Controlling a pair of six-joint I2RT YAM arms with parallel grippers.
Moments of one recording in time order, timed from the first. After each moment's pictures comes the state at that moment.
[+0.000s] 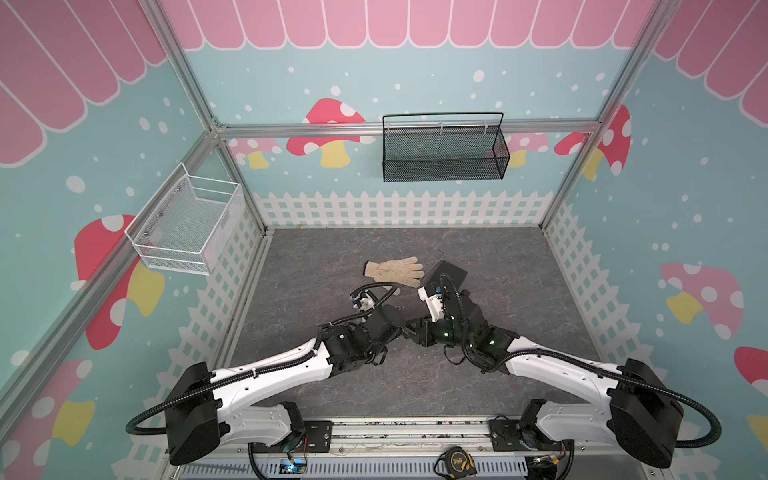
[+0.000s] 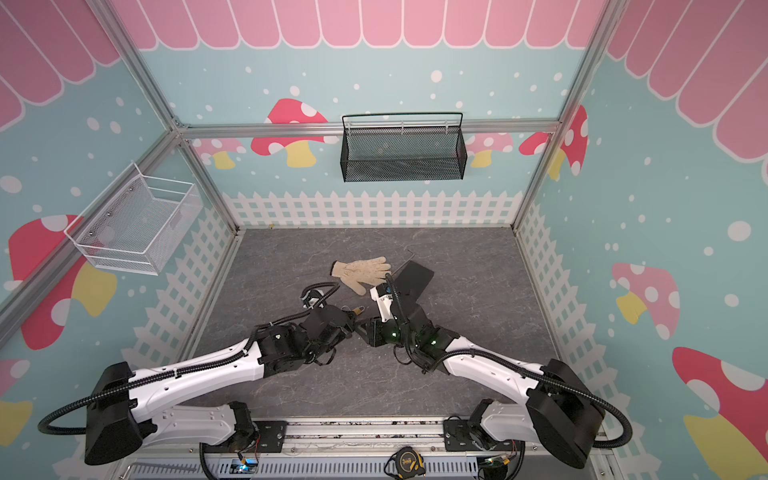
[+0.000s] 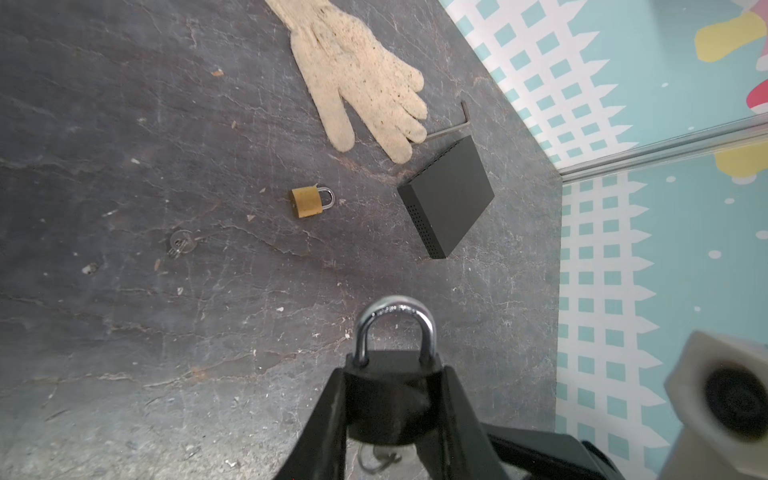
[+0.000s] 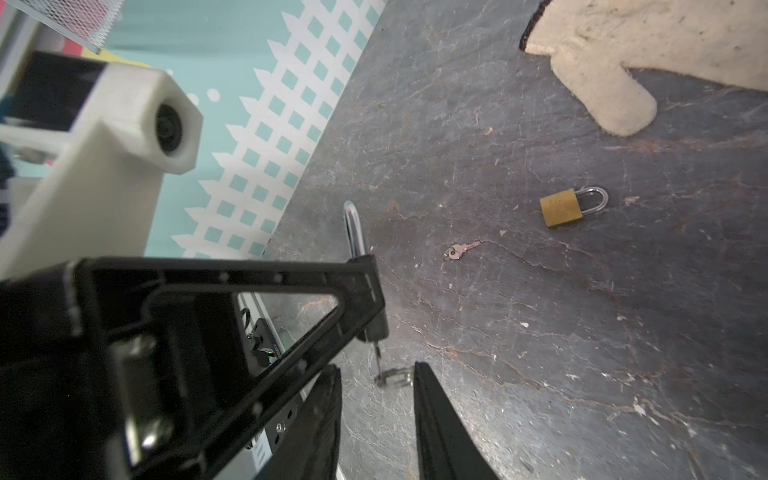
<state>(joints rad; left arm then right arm) -0.99 1.25 0.90 -0.40 -0.45 -1.36 0.83 1.22 0.66 0.14 -0.29 0.68</state>
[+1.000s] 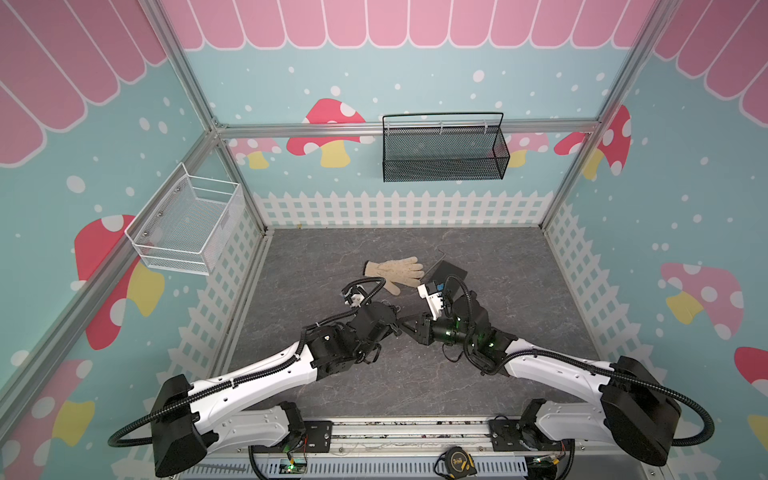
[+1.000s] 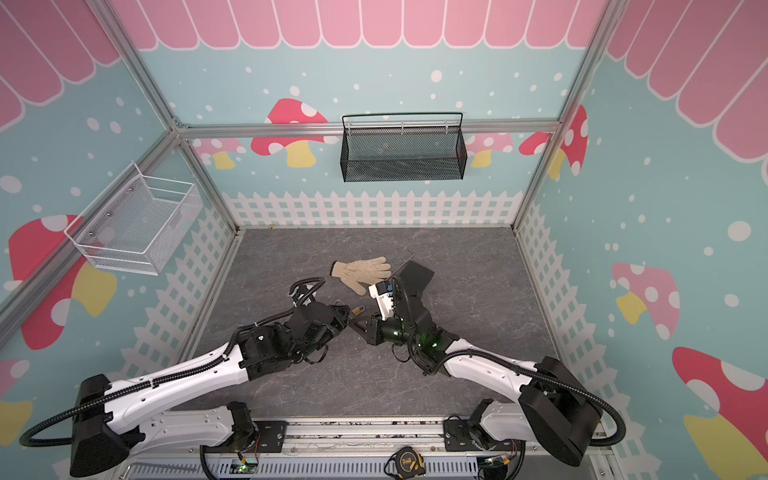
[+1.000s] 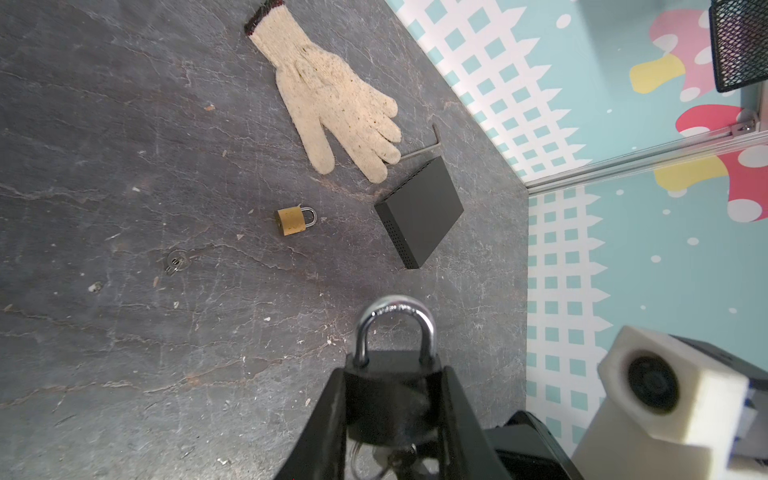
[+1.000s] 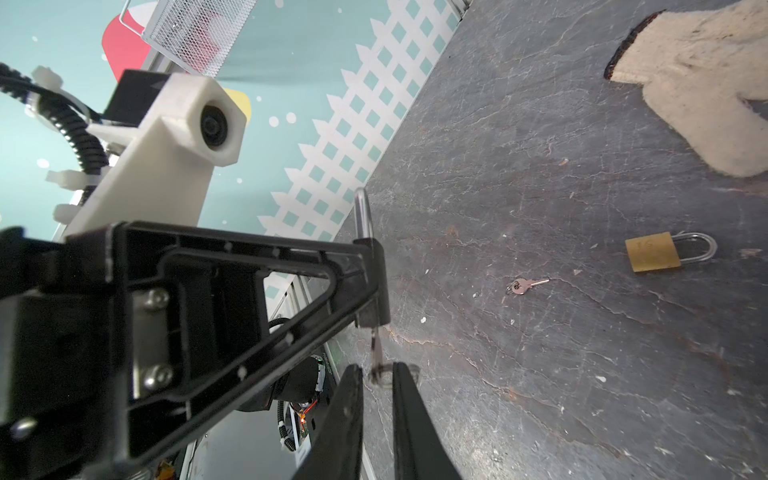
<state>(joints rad) -0.99 1.15 0.90 -0.41 -0.45 -1.34 0.81 1.27 0.60 0.39 -0.41 0.74</state>
